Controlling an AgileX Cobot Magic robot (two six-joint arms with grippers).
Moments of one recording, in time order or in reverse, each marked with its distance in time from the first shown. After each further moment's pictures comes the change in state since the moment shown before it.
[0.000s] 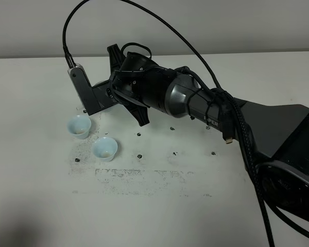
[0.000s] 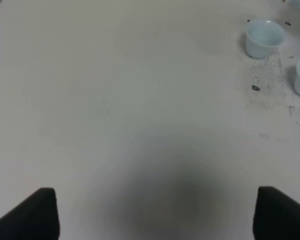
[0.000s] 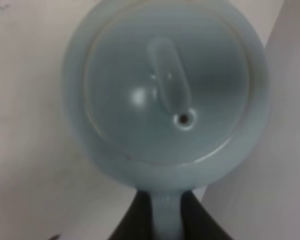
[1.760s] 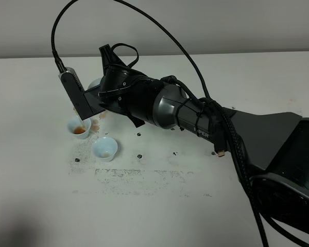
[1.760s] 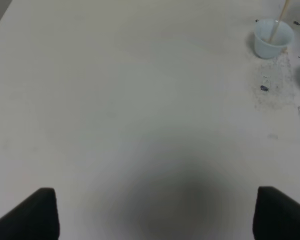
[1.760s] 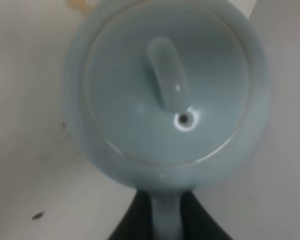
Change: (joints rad) left arm 0.000 0.000 0.000 0.018 0.000 0.000; right arm 0.058 0.000 0.000 -0.197 0.056 0.158
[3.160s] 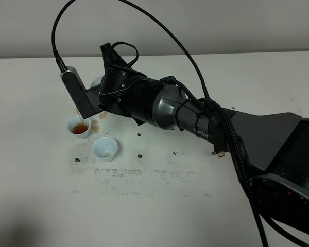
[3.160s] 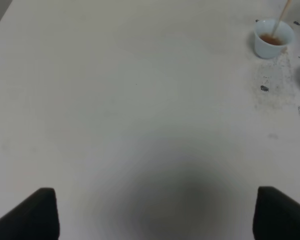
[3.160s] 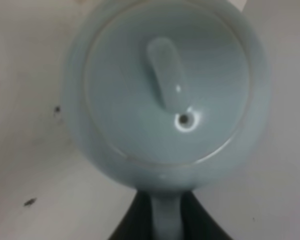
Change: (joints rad) left arm 0.000 0.000 0.000 0.000 0.000 0.000; right arm 0.002 0.000 0.000 -0.050 0.020 0.023
